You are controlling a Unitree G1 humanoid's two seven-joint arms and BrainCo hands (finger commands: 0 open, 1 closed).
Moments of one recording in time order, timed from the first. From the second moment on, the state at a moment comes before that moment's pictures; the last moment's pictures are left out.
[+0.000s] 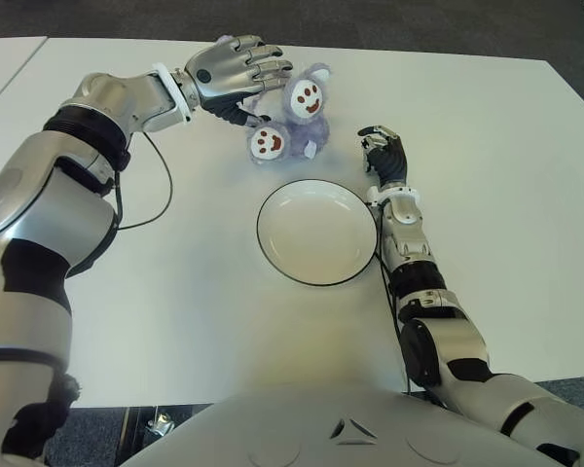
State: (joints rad) left arm -1.20 0.62 -0.82 1.11 1.22 -0.67 0.66; right arm -0.53 -0.05 -0.09 0.66 0.04 -0.22 -0.06
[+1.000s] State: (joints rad) left arm -1.20 0.45 -0.75 1.25 0.99 -0.70 0.40; right arm -0.50 -0.05 -0.07 0.59 0.02 -0.16 -0.09
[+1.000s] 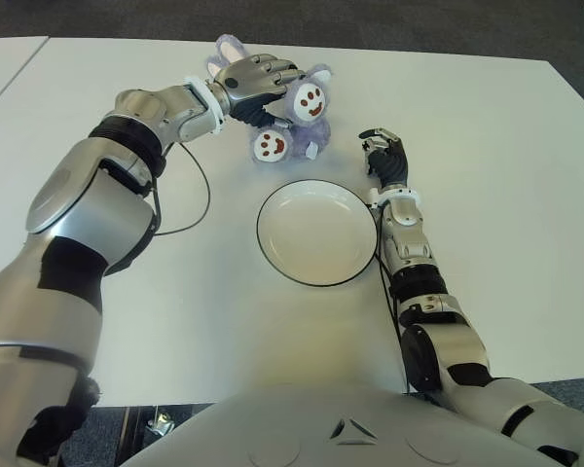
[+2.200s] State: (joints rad) left arm -1.29 0.38 -0.77 1.28 0.92 -0.55 -0.10; right arm -0.46 -0.05 -0.05 0.53 0.01 -0.13 -0.08
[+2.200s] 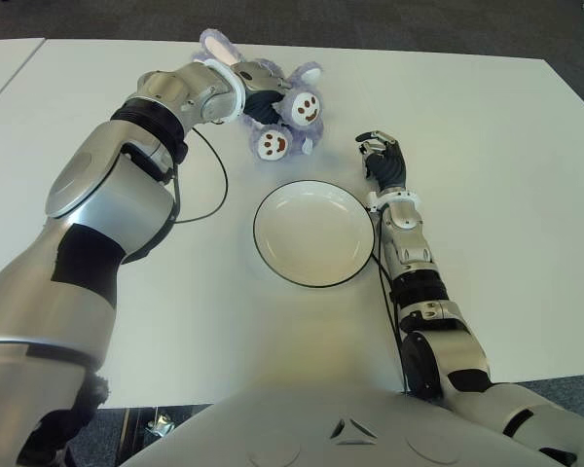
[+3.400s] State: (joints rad) left arm -1.22 0.32 -0.71 1.28 0.86 -0.38 0.16; right arm -0.45 -0.05 -0.06 0.52 0.01 -0.12 -0.05
